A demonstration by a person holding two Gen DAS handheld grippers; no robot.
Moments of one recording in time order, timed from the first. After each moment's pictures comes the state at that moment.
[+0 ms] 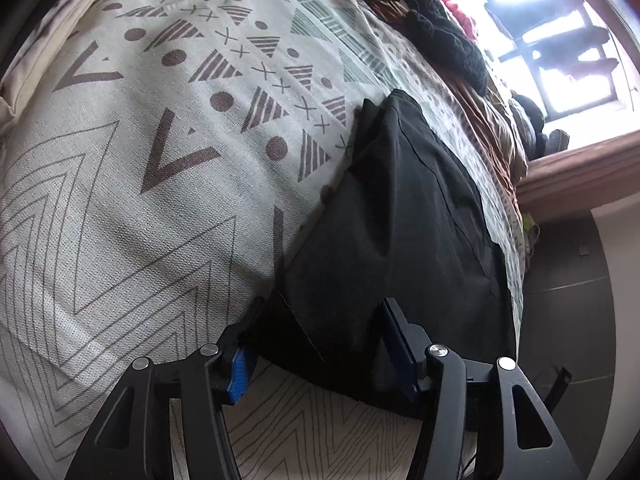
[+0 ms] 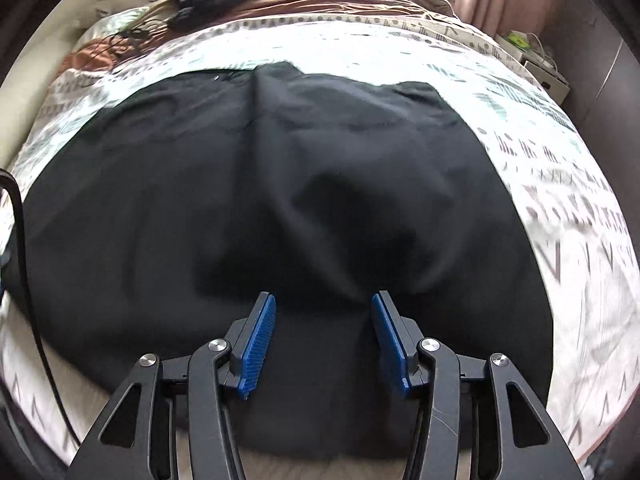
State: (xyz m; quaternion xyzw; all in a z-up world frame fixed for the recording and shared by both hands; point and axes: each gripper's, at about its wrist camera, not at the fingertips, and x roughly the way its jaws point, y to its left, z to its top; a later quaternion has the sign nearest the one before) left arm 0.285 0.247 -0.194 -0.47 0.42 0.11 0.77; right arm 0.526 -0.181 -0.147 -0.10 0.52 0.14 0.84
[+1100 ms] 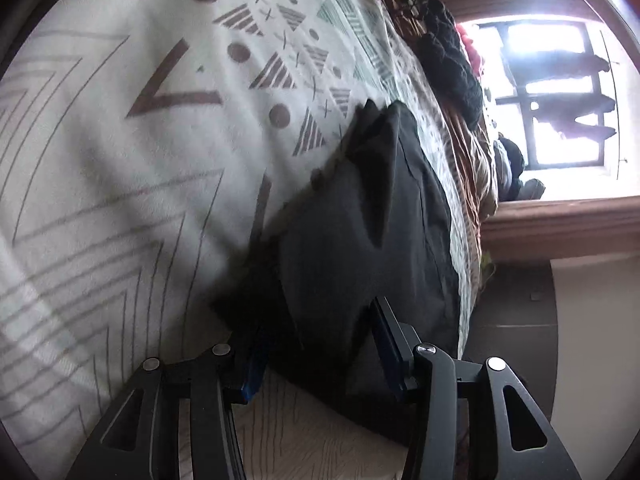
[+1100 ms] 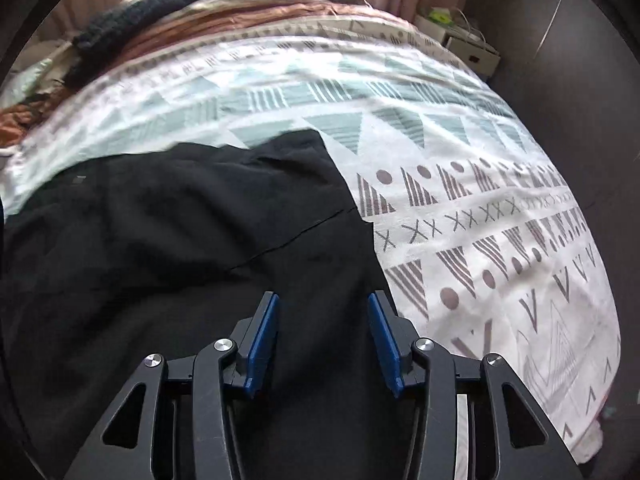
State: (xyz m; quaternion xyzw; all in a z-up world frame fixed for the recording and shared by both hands) left arm 0.274 0.240 -0.208 -0.58 0.36 0.09 0.72; right arm 0.585 -0.240 -0.116 -0.06 0.51 0.02 0.86
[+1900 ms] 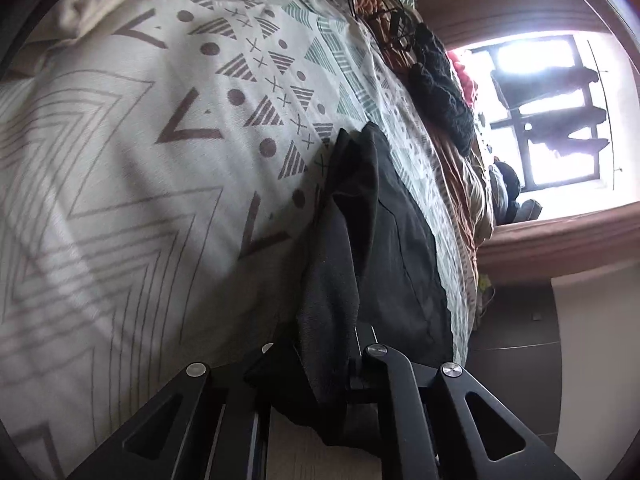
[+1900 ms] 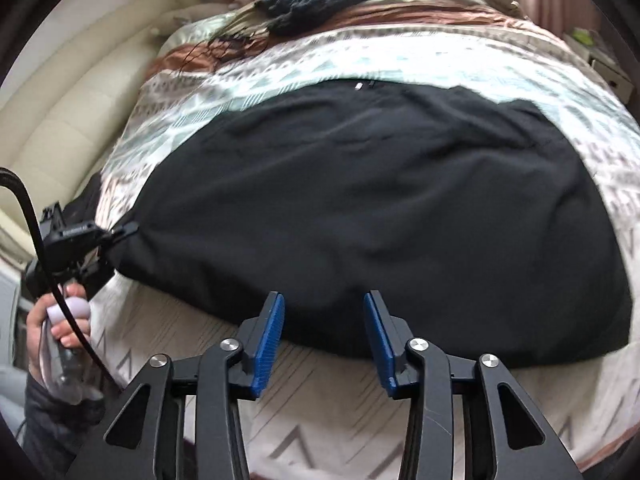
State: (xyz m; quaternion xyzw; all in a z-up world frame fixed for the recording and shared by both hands) left arm 0.243 0.223 -0.174 -0.57 0.32 0.12 0.75; right arm 0.413 -0.123 -0.111 -0.02 0.53 0.30 0.79
